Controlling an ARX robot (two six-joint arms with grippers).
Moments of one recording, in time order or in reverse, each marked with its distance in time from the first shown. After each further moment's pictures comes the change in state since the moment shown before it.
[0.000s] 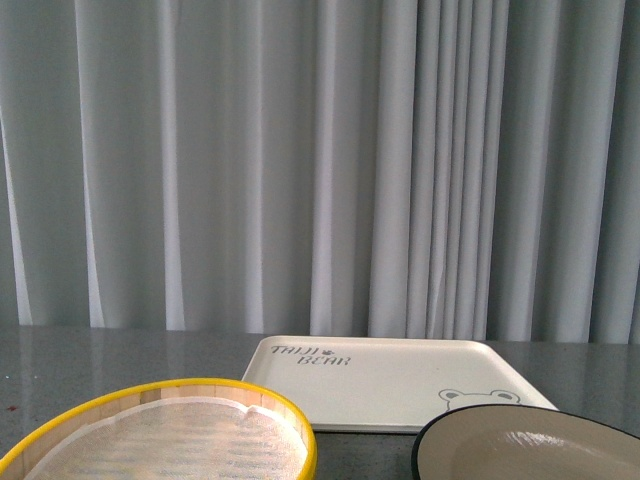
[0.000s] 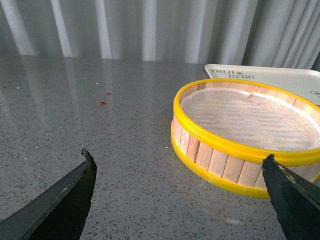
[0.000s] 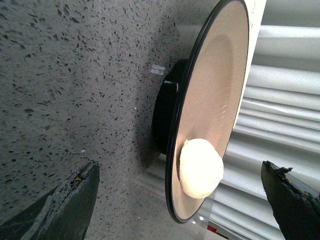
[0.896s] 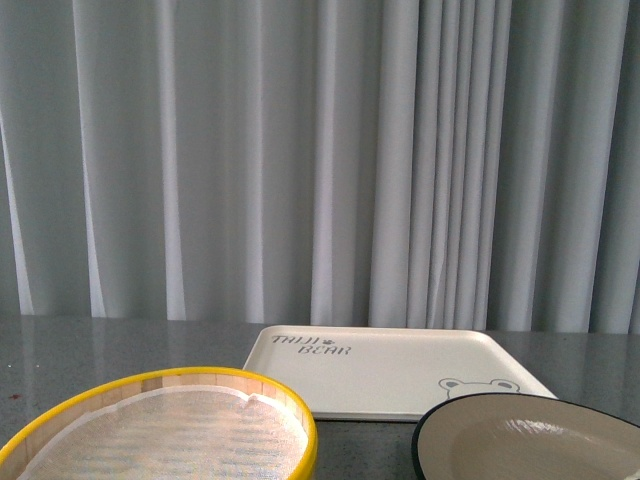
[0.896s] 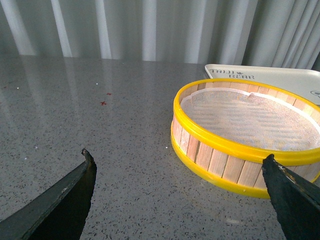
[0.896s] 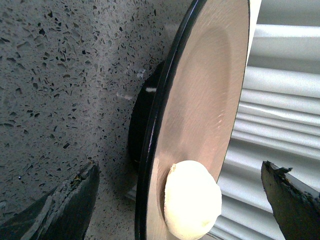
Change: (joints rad) left arm 0.000 0.000 0.000 0.000 0.000 0.000; right arm -0.037 0.336 0.049 0.321 -0.050 -0.012
